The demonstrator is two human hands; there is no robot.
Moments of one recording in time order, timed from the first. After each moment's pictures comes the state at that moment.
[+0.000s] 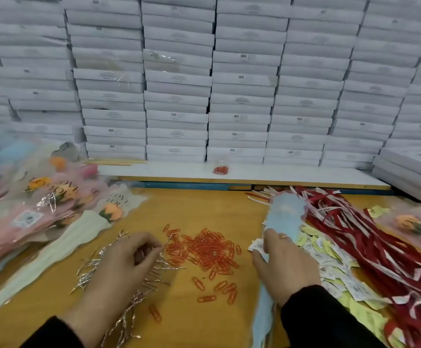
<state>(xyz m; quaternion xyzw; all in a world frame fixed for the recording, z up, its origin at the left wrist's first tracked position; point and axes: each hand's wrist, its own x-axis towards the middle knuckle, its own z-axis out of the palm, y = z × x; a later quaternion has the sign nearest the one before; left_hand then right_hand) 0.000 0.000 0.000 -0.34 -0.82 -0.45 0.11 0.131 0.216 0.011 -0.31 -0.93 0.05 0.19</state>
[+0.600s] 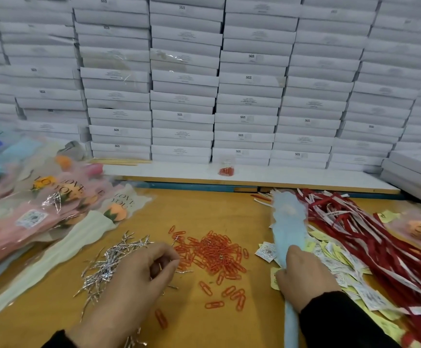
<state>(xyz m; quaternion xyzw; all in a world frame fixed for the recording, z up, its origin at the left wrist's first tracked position) 0.023 0.002 0.010 -0.36 -0.79 -0.49 0.06 0.136 0.223 0.019 -0.37 -0.92 0.10 0.10</state>
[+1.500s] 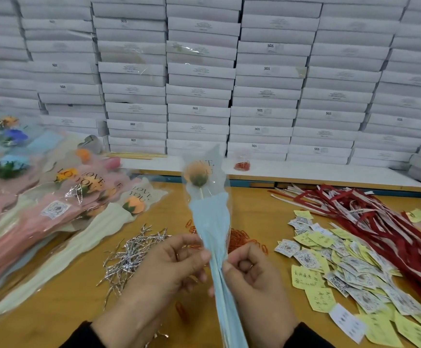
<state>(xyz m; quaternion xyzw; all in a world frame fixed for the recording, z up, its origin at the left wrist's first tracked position) 0.034 0.016 0.022 -0.19 -0.59 -0.76 -0.22 0.116 0.127 0.011 -0.08 -0.62 0.74 0.23</state>
